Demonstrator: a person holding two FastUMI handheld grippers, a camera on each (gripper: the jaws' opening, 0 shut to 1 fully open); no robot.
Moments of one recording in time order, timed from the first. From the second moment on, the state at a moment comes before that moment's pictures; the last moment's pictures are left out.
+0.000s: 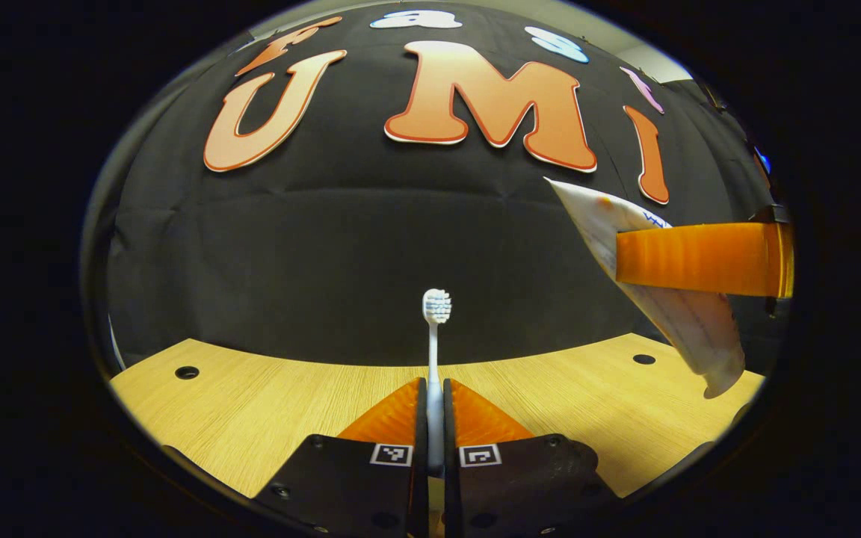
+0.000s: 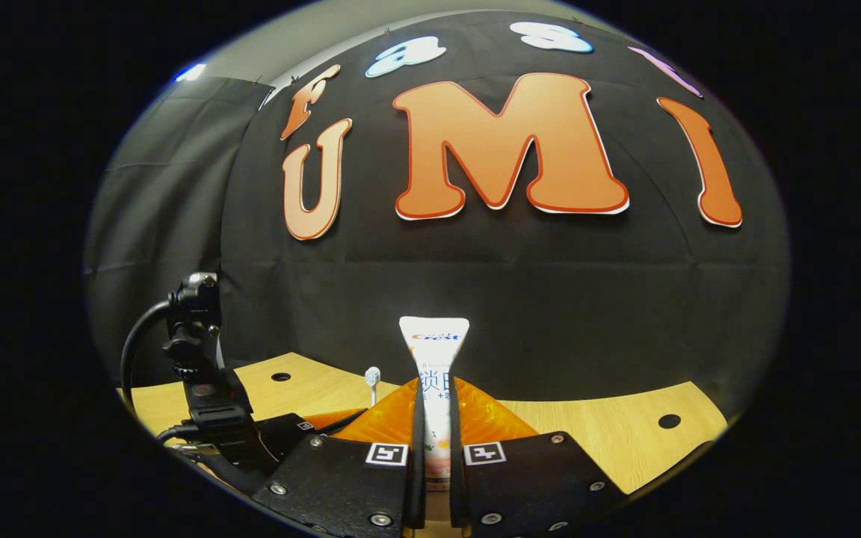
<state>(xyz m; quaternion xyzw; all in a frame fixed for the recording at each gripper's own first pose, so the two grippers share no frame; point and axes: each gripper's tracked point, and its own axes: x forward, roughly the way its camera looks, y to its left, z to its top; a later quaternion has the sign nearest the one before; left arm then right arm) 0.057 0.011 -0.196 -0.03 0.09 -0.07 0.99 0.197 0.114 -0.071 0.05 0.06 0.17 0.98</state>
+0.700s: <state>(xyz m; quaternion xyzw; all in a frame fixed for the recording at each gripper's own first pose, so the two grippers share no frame) 0.031 0.015 -0.203 -0.06 0.14 -0.06 0.99 0.209 0.154 -0.081 0.10 0.05 0.21 0.97</state>
